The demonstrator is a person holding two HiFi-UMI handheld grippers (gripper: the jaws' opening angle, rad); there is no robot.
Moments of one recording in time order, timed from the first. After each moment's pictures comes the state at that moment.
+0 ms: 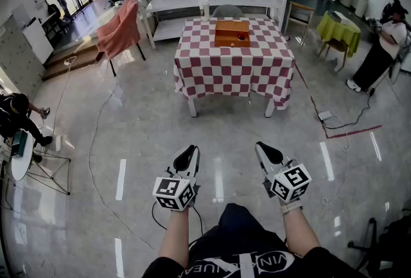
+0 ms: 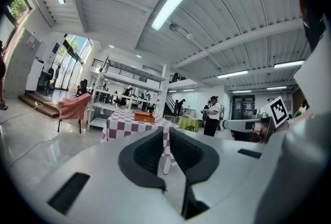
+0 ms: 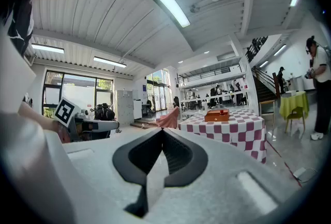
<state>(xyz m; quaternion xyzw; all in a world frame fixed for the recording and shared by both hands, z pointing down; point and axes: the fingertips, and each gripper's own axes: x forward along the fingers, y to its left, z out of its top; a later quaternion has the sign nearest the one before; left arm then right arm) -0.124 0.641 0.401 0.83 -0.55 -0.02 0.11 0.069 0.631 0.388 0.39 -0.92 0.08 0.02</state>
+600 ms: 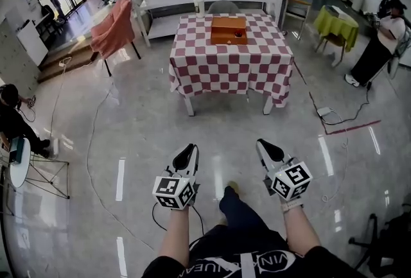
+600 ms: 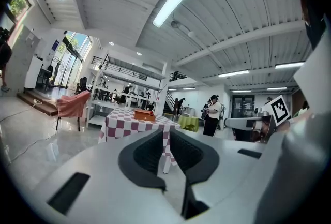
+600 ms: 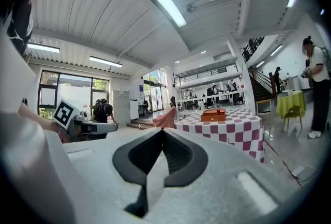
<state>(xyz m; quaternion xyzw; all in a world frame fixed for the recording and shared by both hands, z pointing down) -0.127 0.610 0.409 0.83 -0.54 -0.01 0.12 0.072 0.604 0.390 0.41 -0.91 0.08 0.02</state>
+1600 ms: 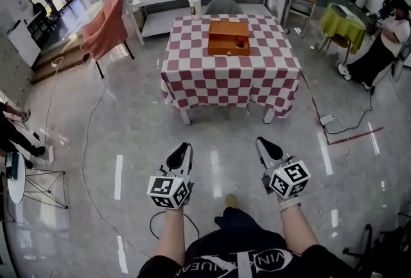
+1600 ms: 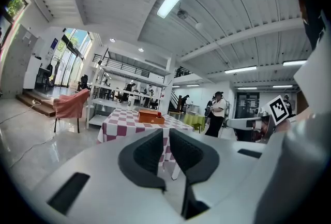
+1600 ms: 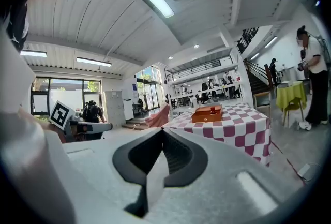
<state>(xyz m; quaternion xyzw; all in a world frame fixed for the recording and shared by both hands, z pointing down) -0.141 0.432 0.410 0.82 -0.55 0.00 0.13 0.077 0.417 0.399 0.42 -0.90 0.12 0.02</state>
